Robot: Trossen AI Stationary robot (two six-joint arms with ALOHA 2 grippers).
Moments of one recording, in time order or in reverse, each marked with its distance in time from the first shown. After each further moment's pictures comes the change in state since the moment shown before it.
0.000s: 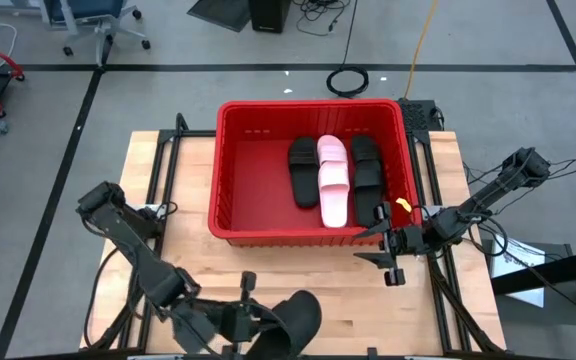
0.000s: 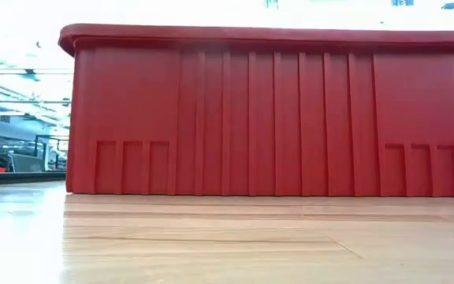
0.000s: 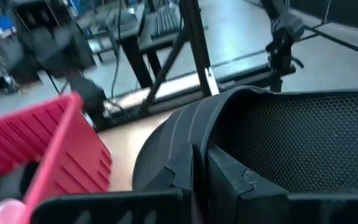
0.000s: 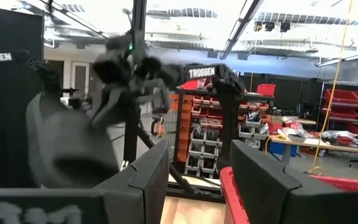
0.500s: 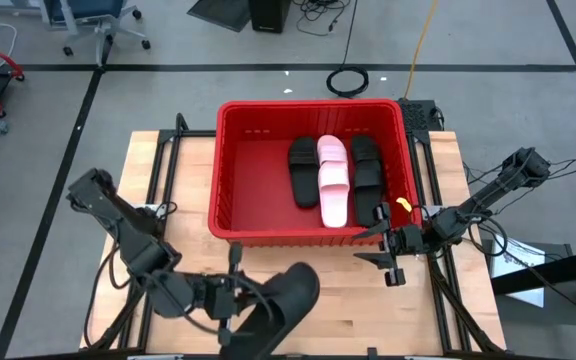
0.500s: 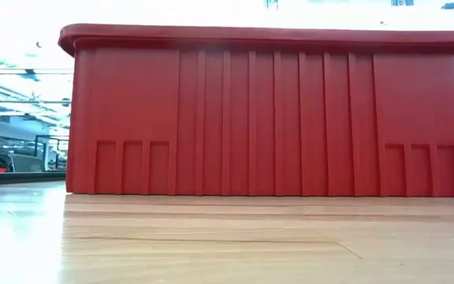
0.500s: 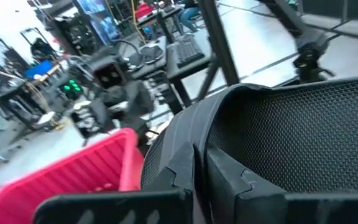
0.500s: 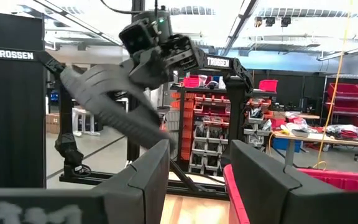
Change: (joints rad) left arm 0.046 -0.156 0.001 -0.014 -0.011 0.248; right arm 0.000 0.000 0.000 -0.011 0.000 0.035
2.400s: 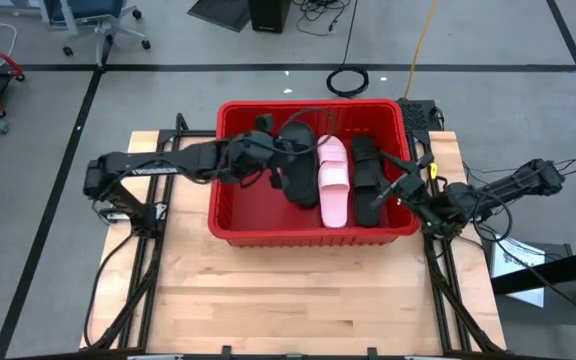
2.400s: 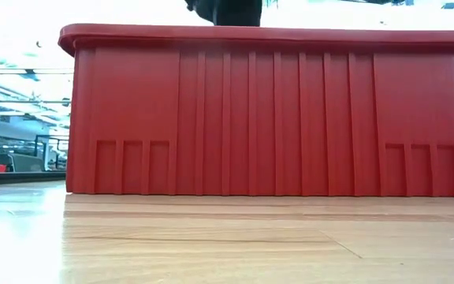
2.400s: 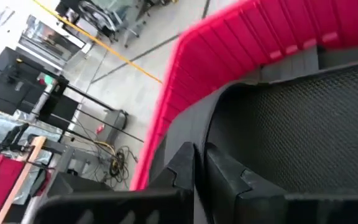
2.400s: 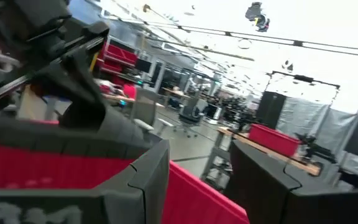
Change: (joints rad) left arm 0.840 0.034 0.000 -0.179 0.118 0.289; right arm -0.276 -0.177 0.000 -0.006 0.653 -0.572
